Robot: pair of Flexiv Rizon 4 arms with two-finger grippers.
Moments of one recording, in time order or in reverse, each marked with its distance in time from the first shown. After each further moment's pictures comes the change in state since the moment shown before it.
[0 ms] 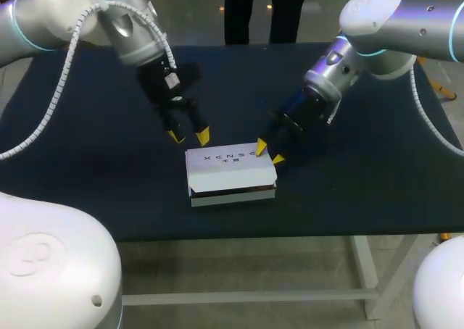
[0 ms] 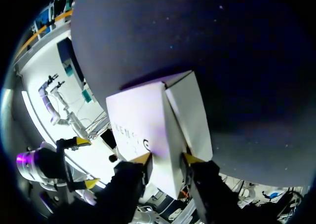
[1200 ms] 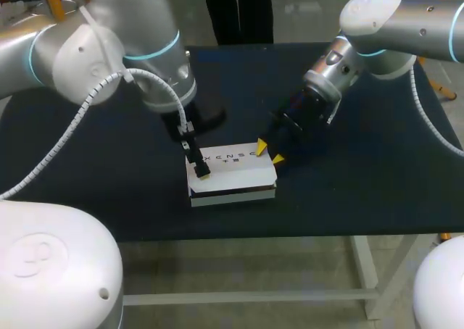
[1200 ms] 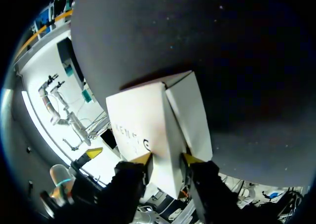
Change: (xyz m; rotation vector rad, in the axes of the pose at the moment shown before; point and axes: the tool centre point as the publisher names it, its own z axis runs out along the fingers) left arm 0.008 0.015 0.044 0.005 -0.417 0.526; right arm 0.000 0.000 0.000 0.000 0.000 0.000
